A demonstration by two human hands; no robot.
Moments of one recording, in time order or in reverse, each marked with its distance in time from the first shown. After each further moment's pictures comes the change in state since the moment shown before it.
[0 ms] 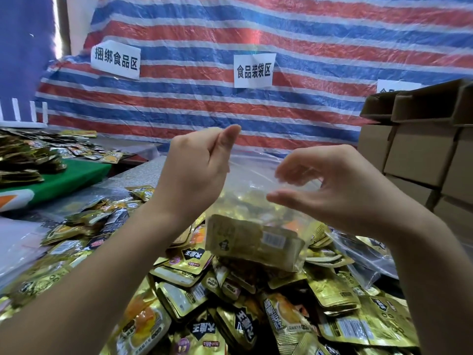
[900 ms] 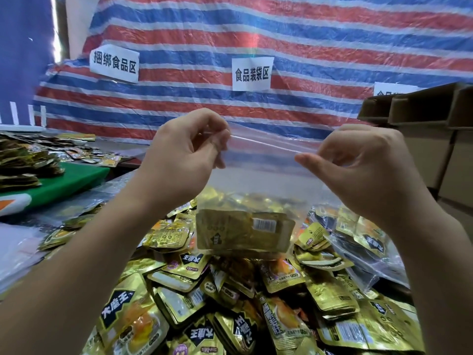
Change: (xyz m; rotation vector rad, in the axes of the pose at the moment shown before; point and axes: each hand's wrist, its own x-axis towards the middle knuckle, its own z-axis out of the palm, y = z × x) left_hand 0.013 0.002 -0.020 -0.151 -0.101 -0.075; right_hand 0.000 0.018 -0.015 -0.271 0.383 -0.086
